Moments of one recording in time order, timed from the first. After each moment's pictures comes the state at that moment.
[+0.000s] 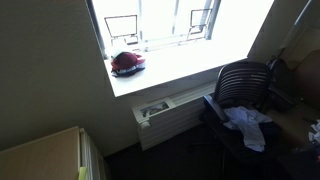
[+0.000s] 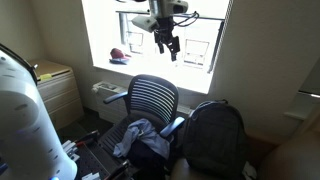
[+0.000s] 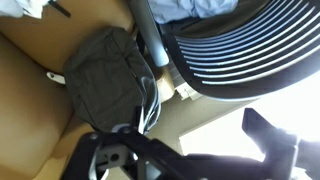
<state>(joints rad) -0.09 -0.43 -0.08 -2.41 0.01 2.31 0.12</state>
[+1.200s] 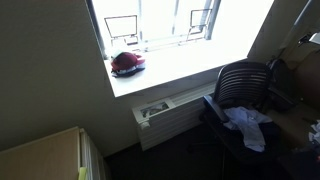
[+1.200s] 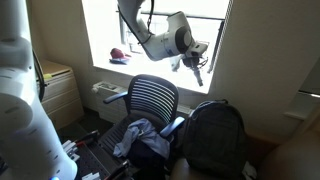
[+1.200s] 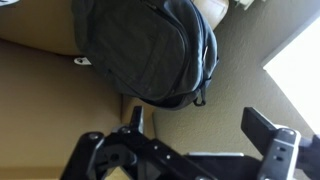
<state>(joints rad) -0.18 0.21 -0.09 -2.14 -0.56 2.84 1.11</state>
